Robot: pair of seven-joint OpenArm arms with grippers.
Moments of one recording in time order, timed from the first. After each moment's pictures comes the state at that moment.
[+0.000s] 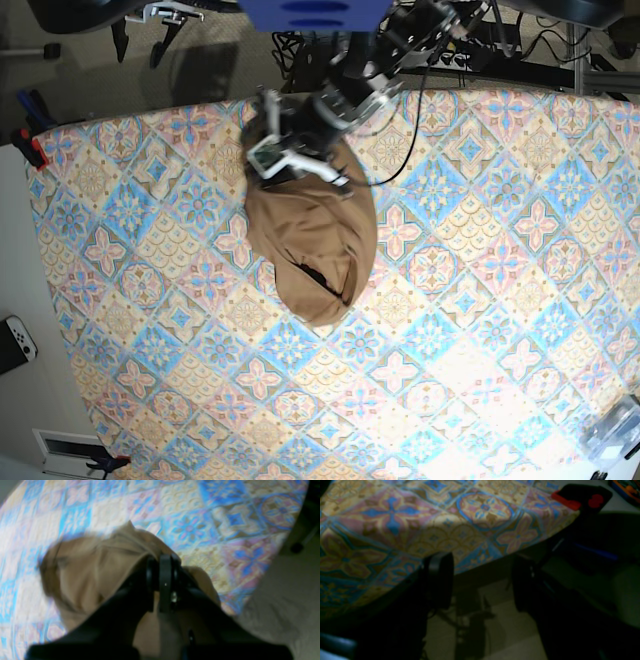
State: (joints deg) left arm 10.1 -4.1 45.7 117.0 10.3 -7.3 43.1; right arm -48.7 -0.9 21.6 68.5 2.8 4.9 52.6
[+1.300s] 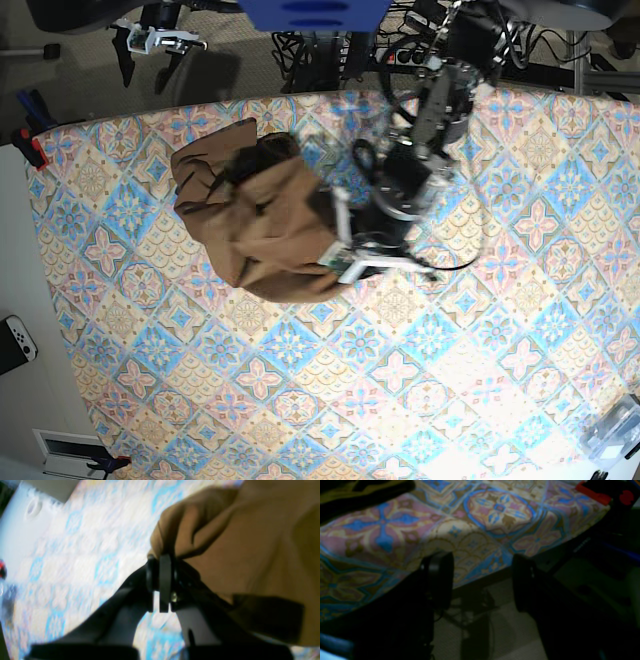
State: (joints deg) left arm -0.7 -5.9 21.6 118.4 9.2 -17.5 57.9; right arm -41.9 -1.2 21.6 67.8 2.8 4.8 45.1
